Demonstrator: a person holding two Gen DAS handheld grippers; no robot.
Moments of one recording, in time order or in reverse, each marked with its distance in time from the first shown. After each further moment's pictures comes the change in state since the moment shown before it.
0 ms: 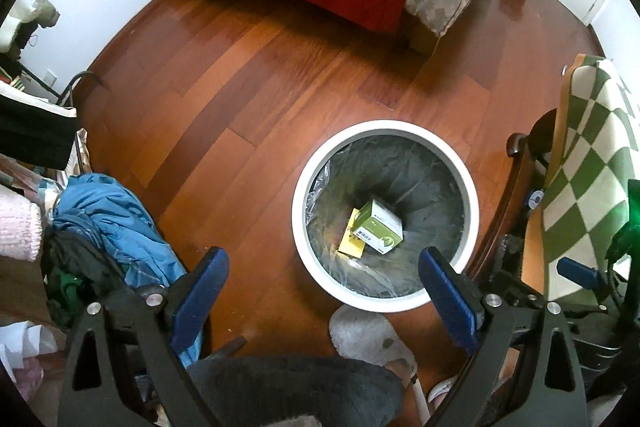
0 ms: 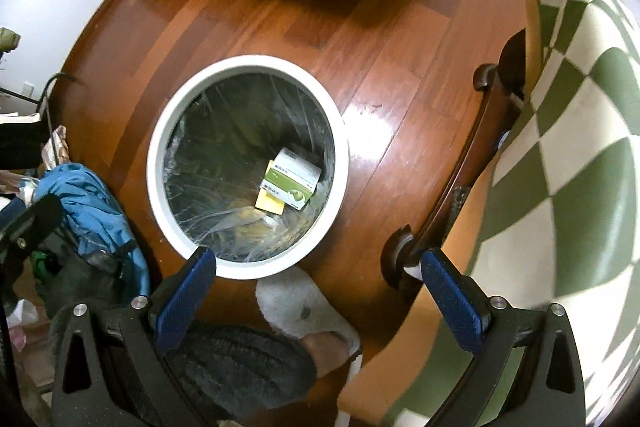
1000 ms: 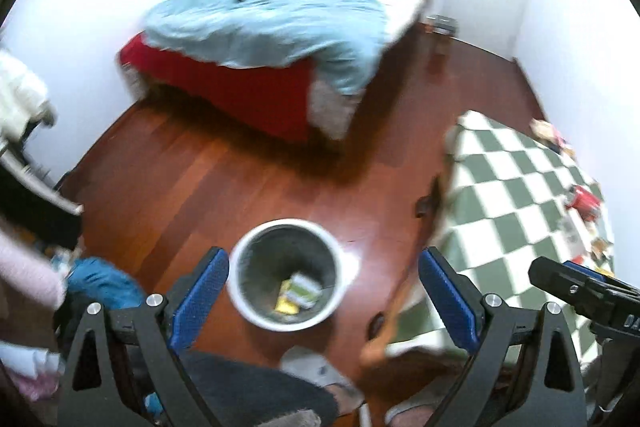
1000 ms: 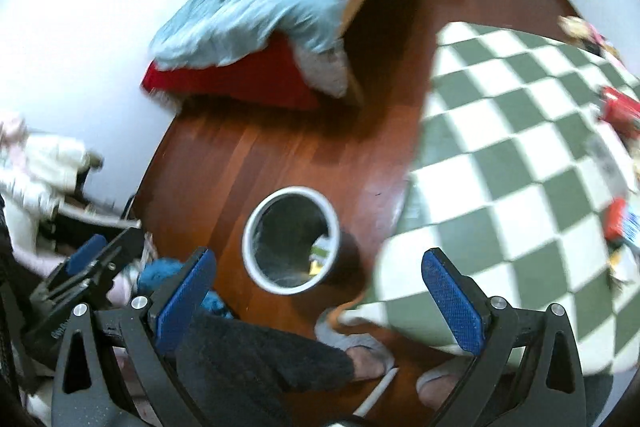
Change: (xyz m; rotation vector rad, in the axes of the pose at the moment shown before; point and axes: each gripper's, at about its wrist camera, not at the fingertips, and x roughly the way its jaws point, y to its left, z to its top) left arm -0.197 -0.130 -0.034 0.170 -0.348 -0.139; right arm -0.274 -0.152 -0.100 0.238 -0.400 0.247
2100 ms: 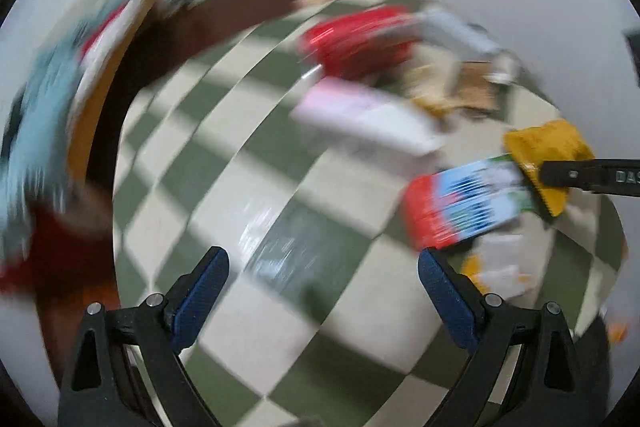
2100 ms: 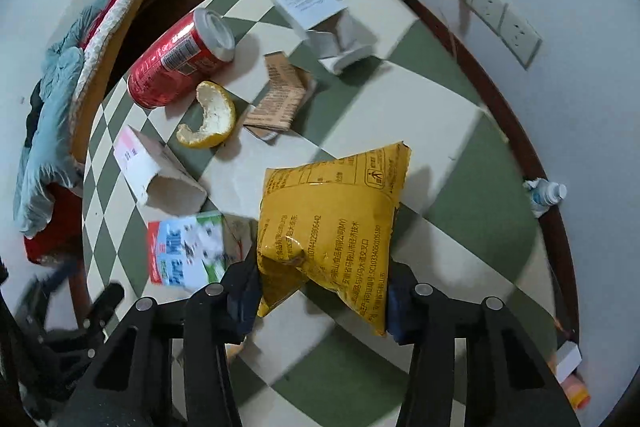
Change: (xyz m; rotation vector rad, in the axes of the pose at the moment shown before) left arm 0.113 -0.415 -0.071 0.863 0.091 -0.331; right arm -0.056 -0.458 -0.060 0.611 -0.054 -0.349
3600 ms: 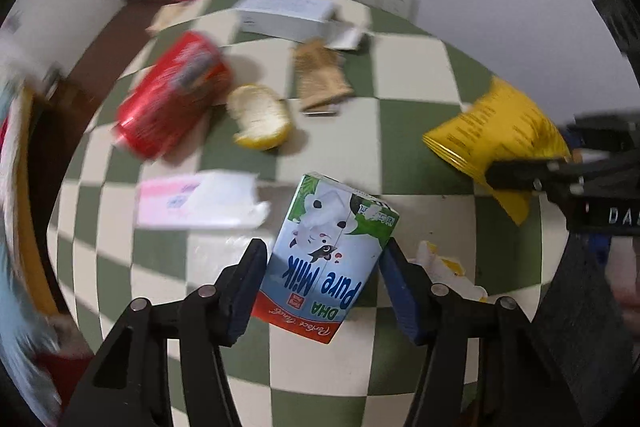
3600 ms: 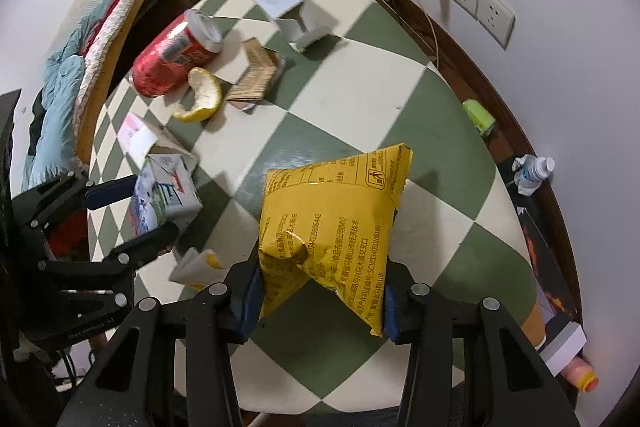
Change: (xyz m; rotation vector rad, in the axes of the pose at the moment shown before) left arm 0.016 -0.066 0.036 0.347 0.111 -0.220; right arm -0.027 -0.015 -0.032 0.017 -0.003 0.020
